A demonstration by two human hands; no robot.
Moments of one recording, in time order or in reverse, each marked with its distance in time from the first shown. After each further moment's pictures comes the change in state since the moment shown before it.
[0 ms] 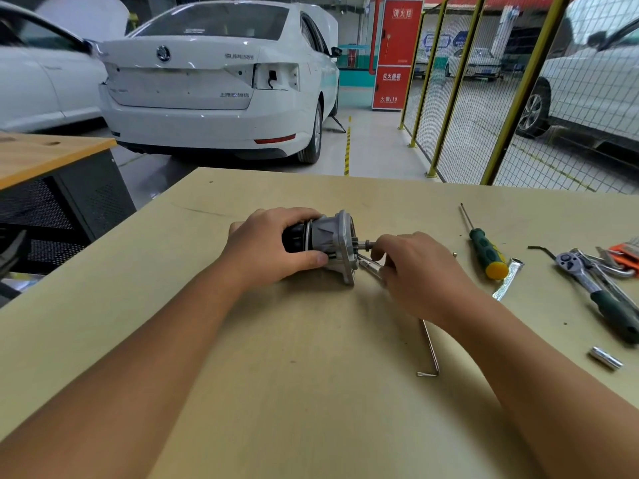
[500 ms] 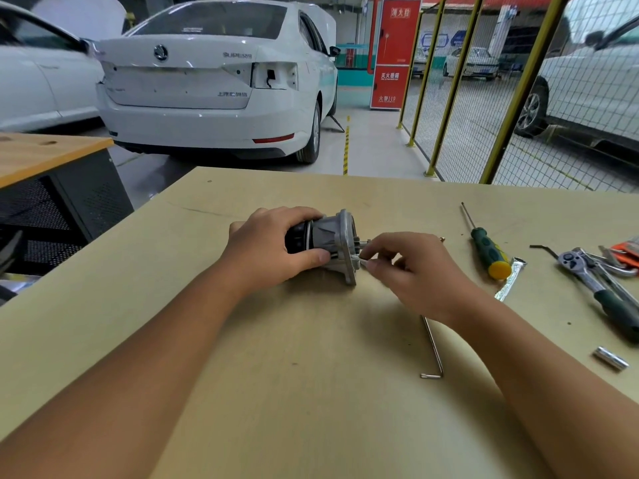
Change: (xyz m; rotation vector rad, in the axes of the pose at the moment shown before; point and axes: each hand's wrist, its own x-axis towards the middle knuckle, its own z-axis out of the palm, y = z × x) left_hand 0.001 -0.003 0.005 0.065 0.023 0.032; right_hand -0.008 -0.002 -0.001 0.592 0.091 -0.076
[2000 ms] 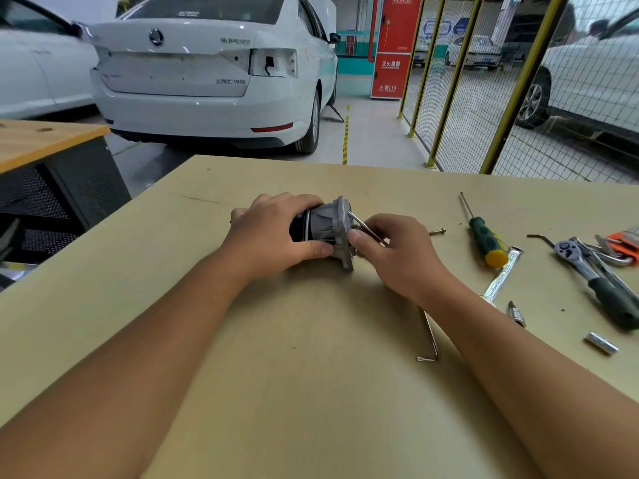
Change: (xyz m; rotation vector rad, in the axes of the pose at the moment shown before) left_hand 0.004 0.003 -0.001 0.122 -0.064 0.021; right_hand 0.017 0.005 0.024 0.101 0.137 0.123
